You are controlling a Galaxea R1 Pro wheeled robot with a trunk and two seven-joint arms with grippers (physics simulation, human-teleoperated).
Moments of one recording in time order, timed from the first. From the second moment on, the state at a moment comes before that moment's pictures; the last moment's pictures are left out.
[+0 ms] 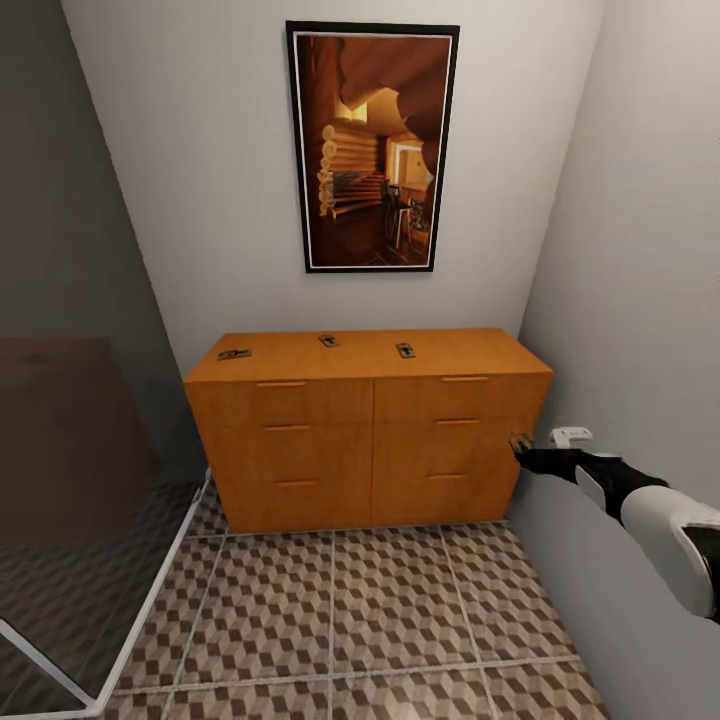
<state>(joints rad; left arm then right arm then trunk) -0.22 0.04 -0.10 0.07 -0.01 -0.50 0.02 -1.17 -0.31 0.02 -0.02 0.03 0.09 0.25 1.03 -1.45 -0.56</state>
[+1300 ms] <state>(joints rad) -0.22 0.02 -0.10 0.04 -0.01 -0.49 0.02 -0.41 -0.01 0.02 -0.01 0.03 -0.73 -0.01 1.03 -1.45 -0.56</state>
